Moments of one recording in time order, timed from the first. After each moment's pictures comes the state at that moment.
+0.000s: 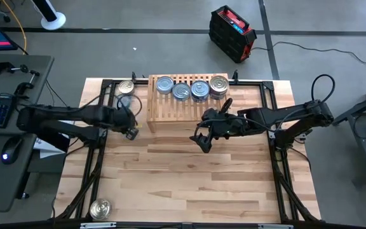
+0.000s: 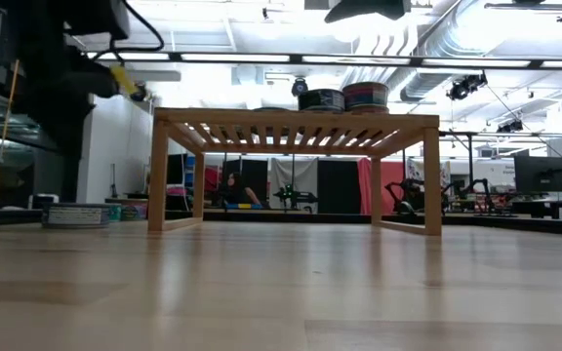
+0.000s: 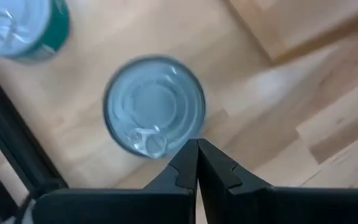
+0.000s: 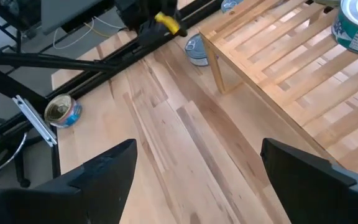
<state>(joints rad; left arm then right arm) 0.07 0.98 0.70 -1.07 -0.28 -0.87 0.19 1.47 1.43 -0.62 0.28 0.65</state>
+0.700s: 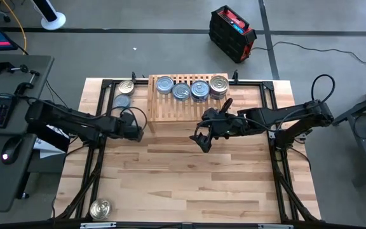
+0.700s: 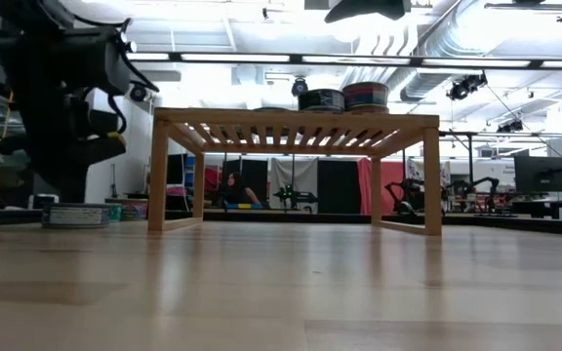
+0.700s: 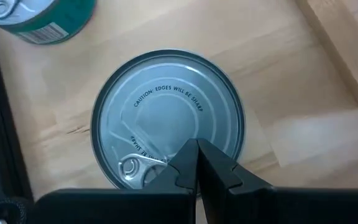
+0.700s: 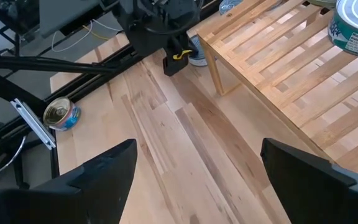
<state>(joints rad) -0.03 1.19 0.51 -0.82 -0.48 -1.17 0.19 1.47 1.43 -0.61 0.29 0.65</state>
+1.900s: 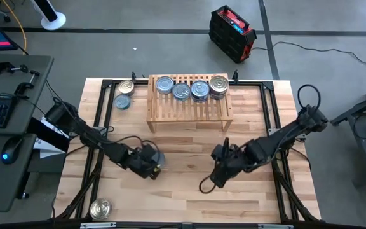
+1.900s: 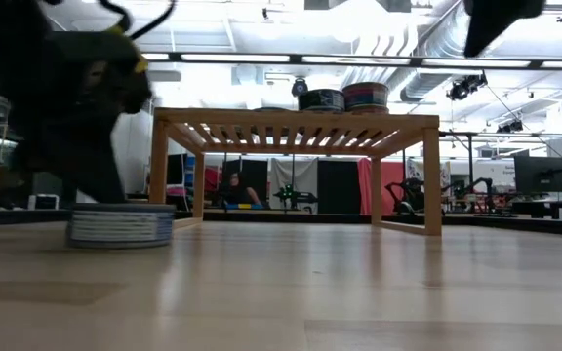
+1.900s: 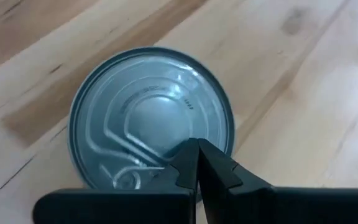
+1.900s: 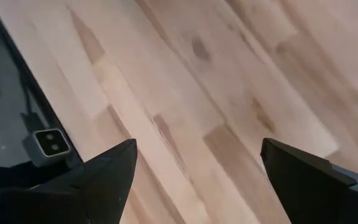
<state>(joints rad) -0.51 1.56 0.74 -0.29 -0.36 -1.27 0.51 1.60 1.43 -1.00 0.18 1.13</state>
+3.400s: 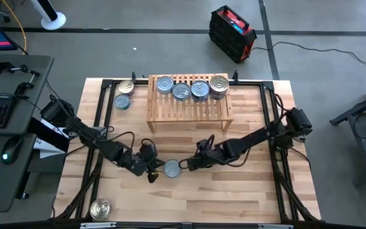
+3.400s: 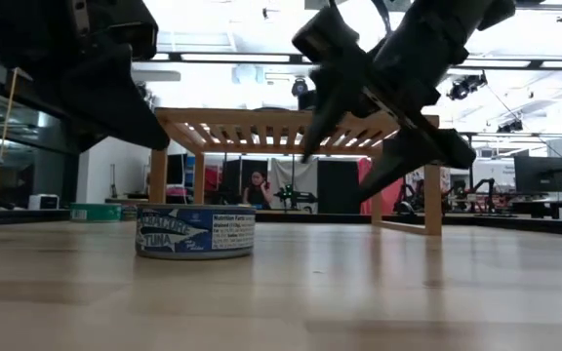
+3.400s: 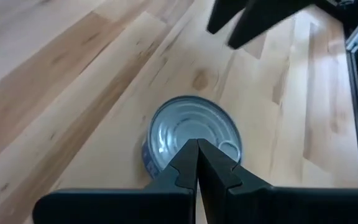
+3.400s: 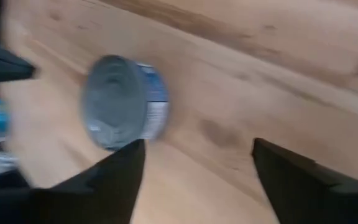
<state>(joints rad) -0.53 1.45 0.64 0.05 -0.49 -0.88 0.32 1.79 1.11 -0.29 0.19 1.45</state>
